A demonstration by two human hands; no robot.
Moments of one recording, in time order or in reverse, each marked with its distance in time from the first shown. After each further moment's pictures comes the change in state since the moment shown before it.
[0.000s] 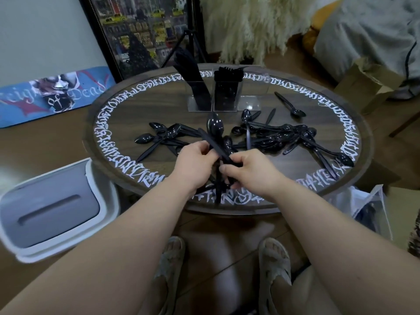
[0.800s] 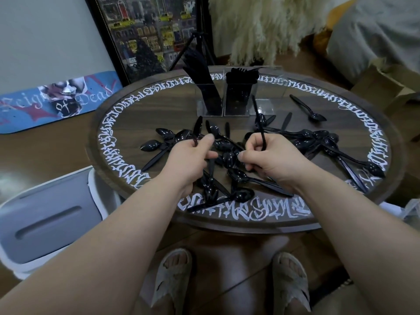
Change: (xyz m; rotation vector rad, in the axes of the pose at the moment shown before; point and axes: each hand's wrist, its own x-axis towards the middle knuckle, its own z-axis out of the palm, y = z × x) left_hand 0.031 0.002 -0.024 -0.158 0.095 -0.169; right_hand 0.031 -0.014 -0.019 0.218 0.092 -0.022
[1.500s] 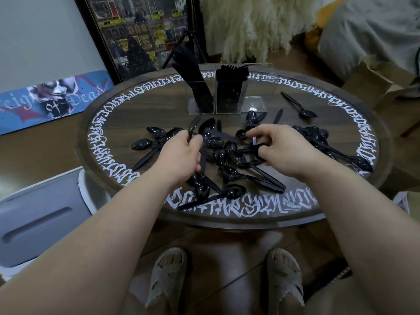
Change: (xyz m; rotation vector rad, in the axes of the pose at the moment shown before) left_hand 0.001 0.003 -0.004 0.364 -0.053 0.183; right_hand -0.006 -0.005 -0.030 -0.618 0.123 -0.035
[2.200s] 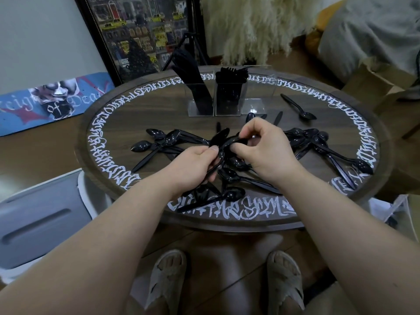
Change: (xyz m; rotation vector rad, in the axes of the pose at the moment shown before) left_hand -0.014 0.008 0.010 -0.061 -0.301 0.023; right_hand 0.006 -0.006 0.031 0.382 0.205 -0.100
